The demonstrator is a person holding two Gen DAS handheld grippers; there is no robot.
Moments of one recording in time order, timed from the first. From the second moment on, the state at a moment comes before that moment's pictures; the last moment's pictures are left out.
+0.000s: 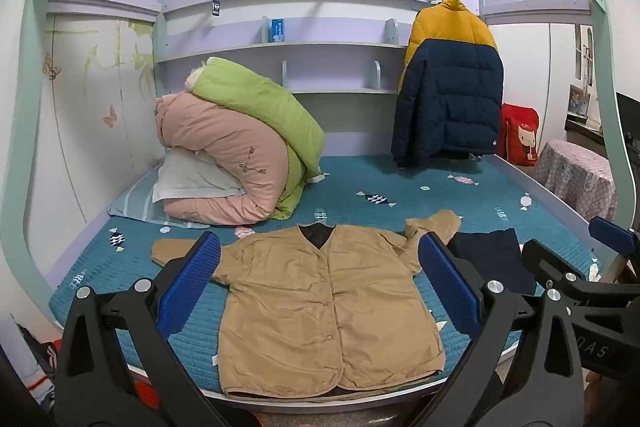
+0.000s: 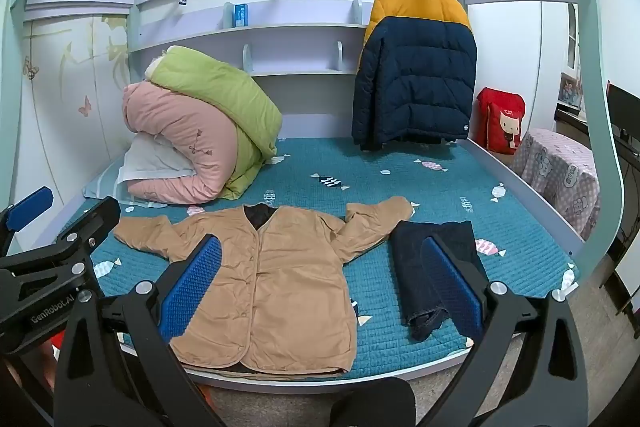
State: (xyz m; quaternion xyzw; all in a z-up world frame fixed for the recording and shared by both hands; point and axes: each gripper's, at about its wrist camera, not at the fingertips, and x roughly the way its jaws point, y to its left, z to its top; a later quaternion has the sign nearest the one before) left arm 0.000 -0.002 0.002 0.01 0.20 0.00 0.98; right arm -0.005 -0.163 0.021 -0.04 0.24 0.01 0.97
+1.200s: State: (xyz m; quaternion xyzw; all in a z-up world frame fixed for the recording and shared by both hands) left arm -0.003 -0.001 0.017 0.02 0.19 0.01 0.98; right arm -0.007 -0.158 0.026 -0.03 0.23 0.01 0.97
